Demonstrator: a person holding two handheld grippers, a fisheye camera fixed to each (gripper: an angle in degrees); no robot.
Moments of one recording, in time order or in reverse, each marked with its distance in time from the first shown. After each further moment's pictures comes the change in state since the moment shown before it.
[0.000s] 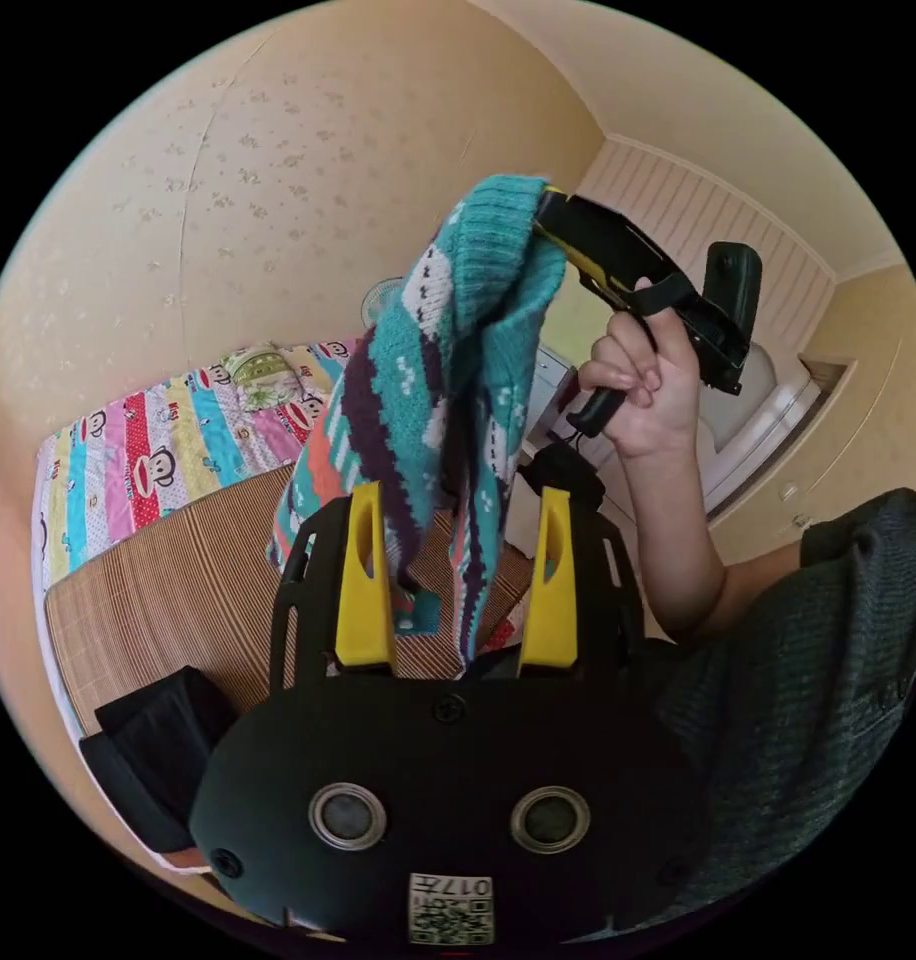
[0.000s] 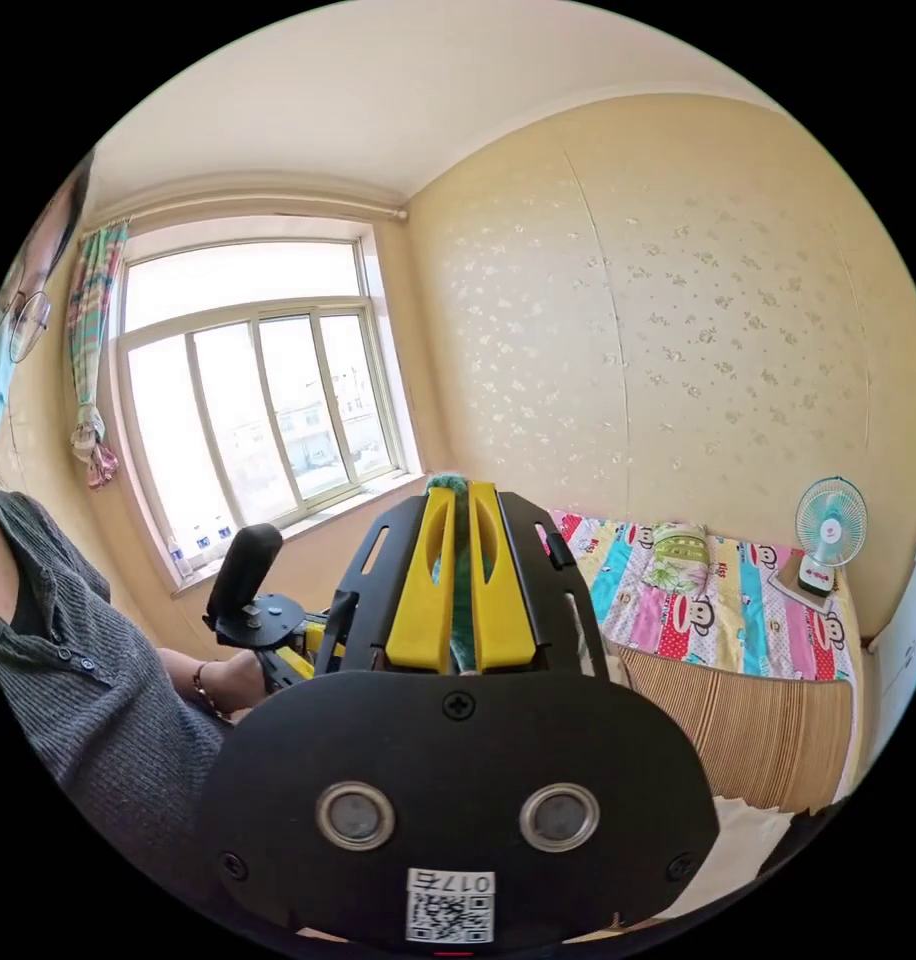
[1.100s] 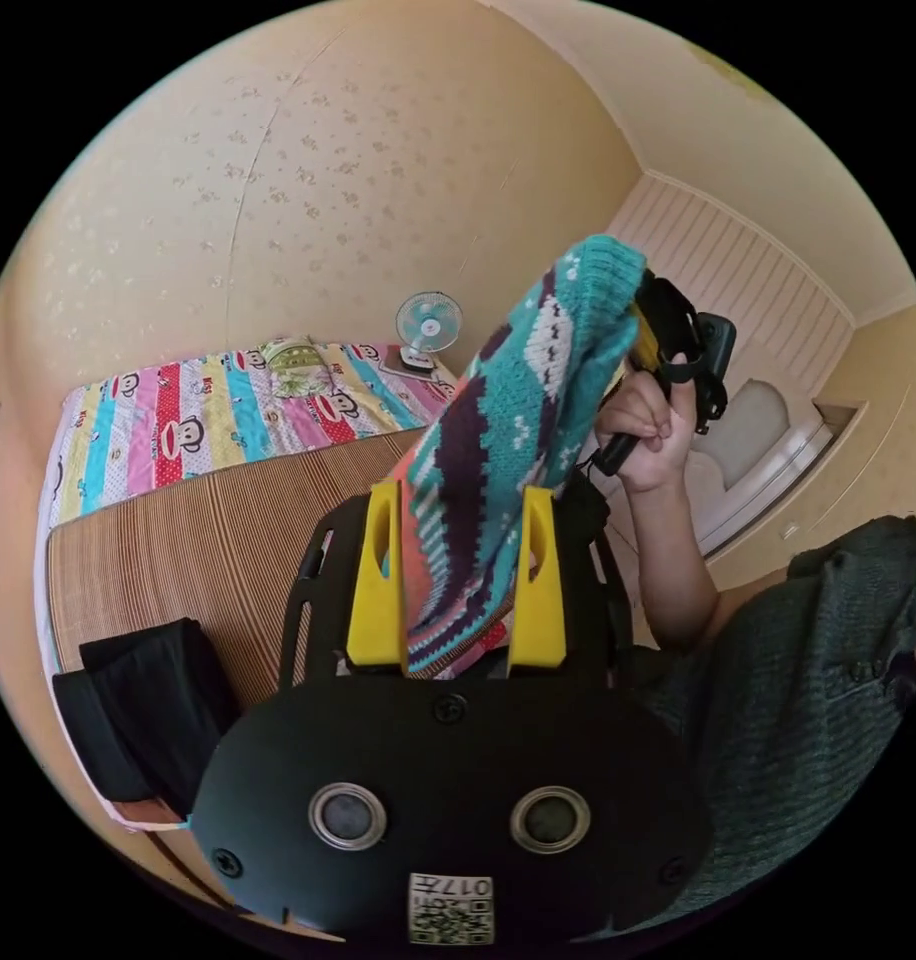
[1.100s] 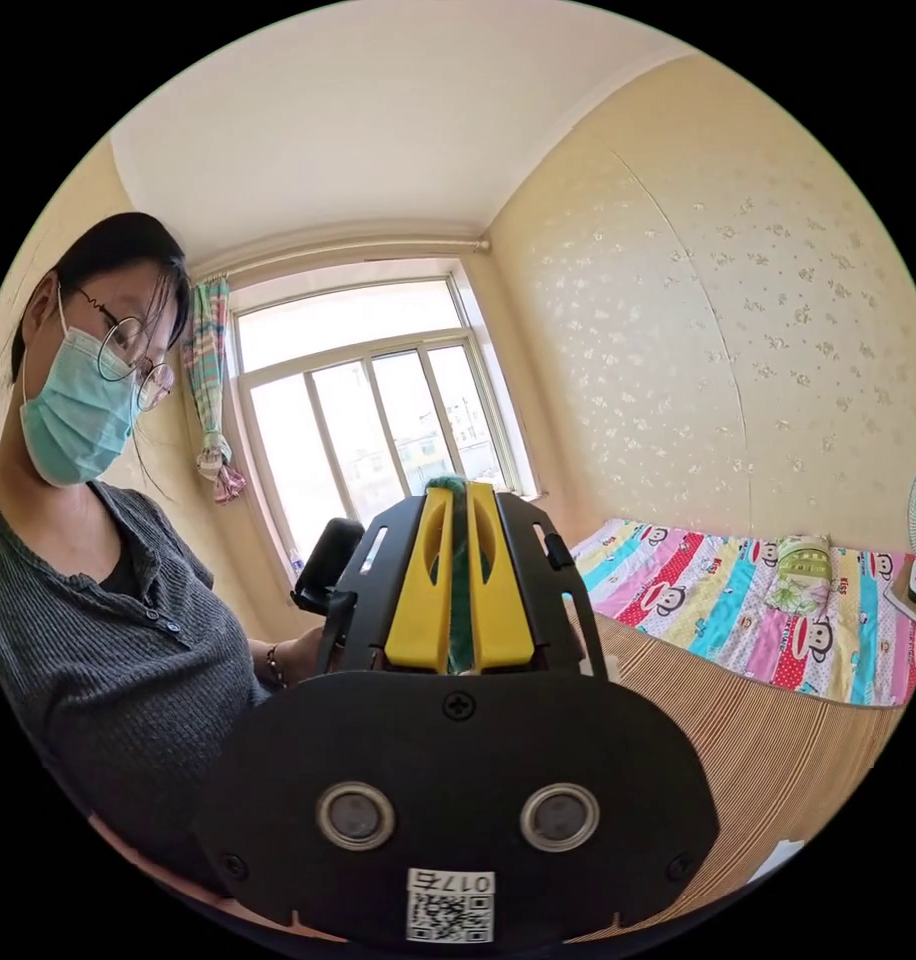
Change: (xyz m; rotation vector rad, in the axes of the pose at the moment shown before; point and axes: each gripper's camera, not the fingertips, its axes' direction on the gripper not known) left arm -0.058 0.068 -0.029 0.053 -0.032 -0.113; right arm 0.028 0.085 0.012 0.078 -0.393 0.012
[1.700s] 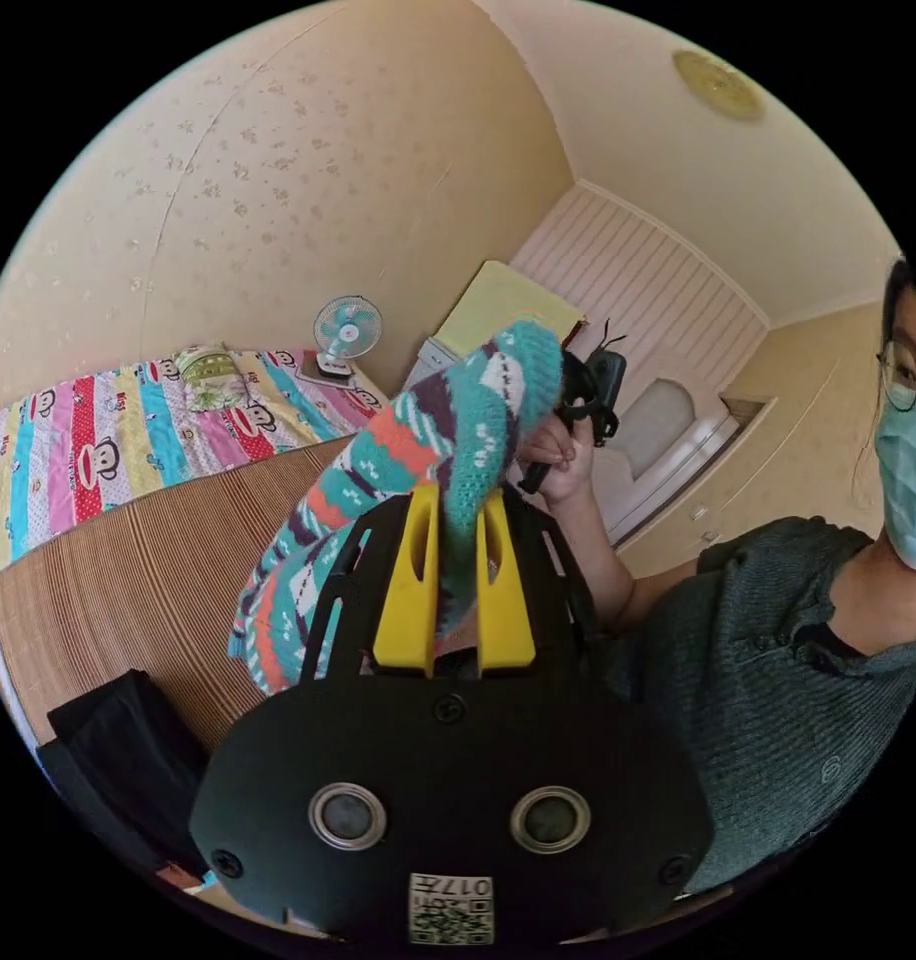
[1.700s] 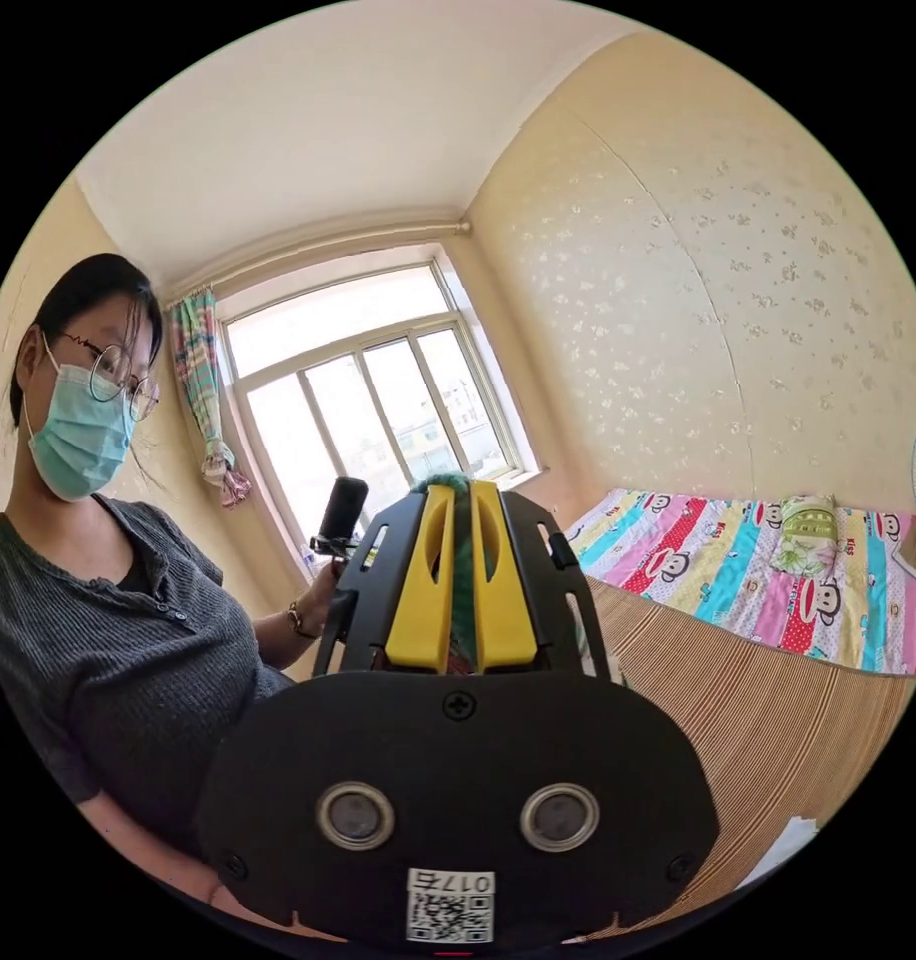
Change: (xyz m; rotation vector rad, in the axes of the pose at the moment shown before) left arm -0.051 -0.010 -0.037 0.022 0.303 0.064; right arm 0.046 0.030 -0.024 -0.055 -0.022 0.076
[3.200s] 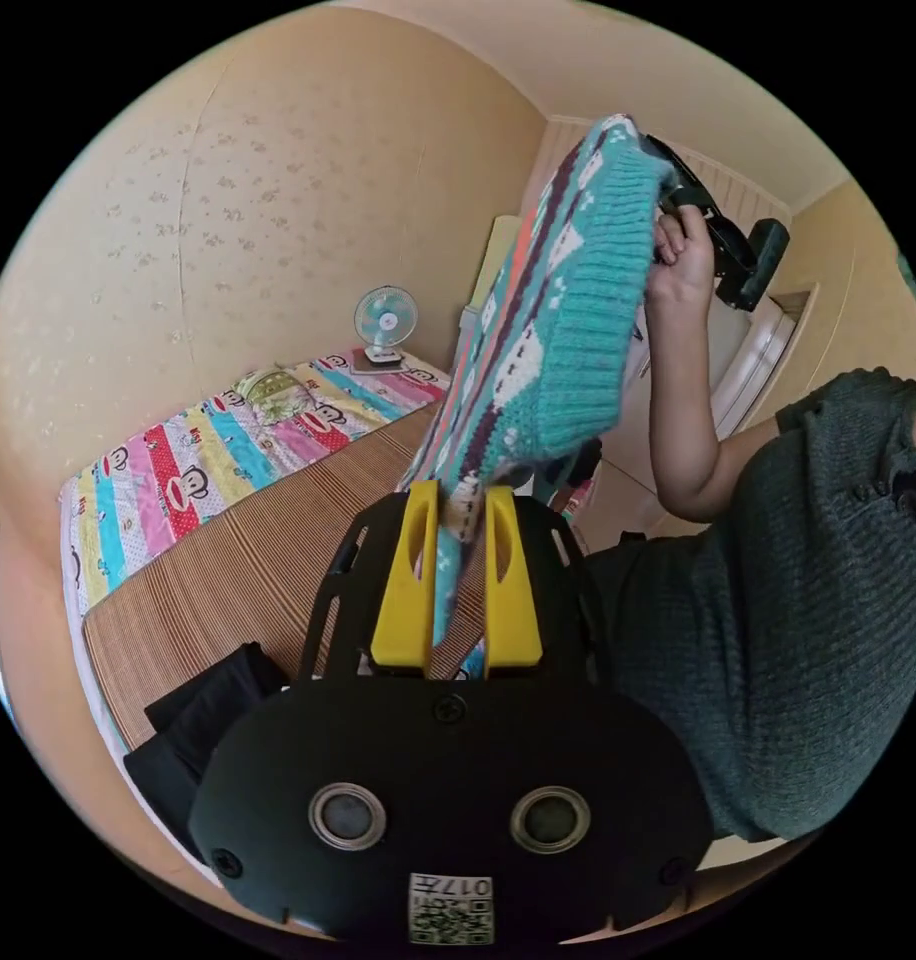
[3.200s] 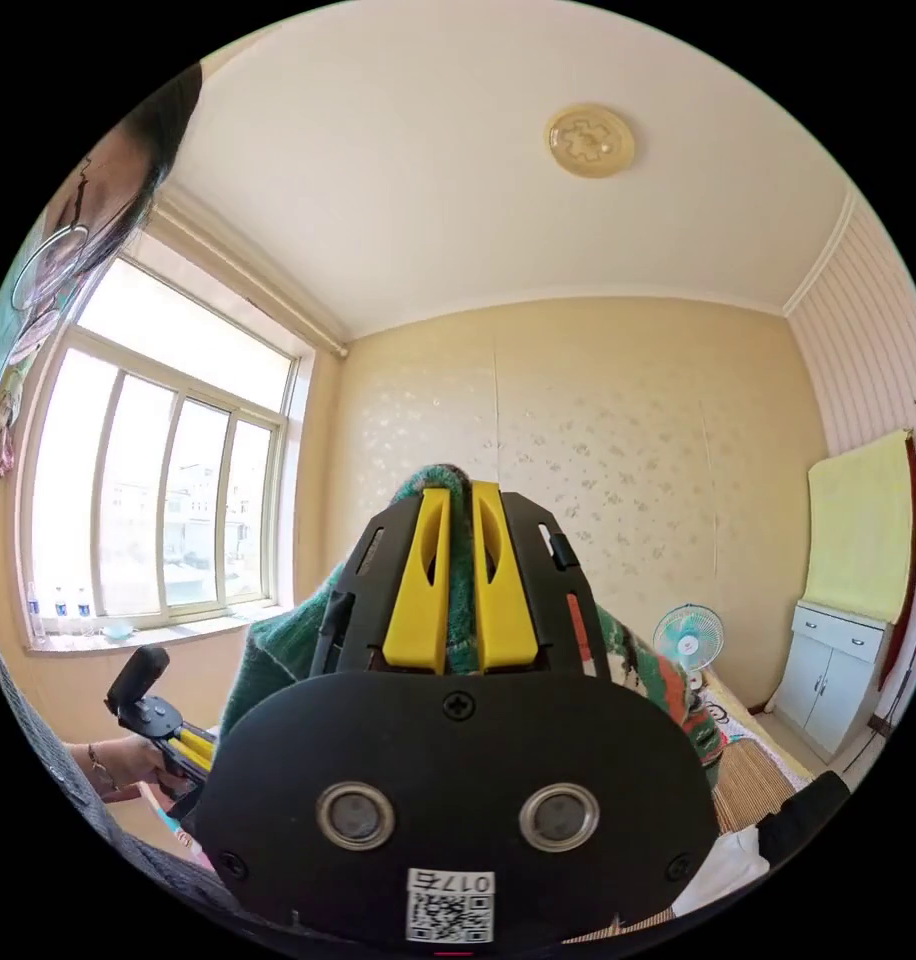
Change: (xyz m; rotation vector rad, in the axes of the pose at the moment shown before) left arm 0.024 0.077 -0.063 -0.101 -0.271 0.190; right arm -0.307 0.017 0.019 0.456 0.850 -0.292
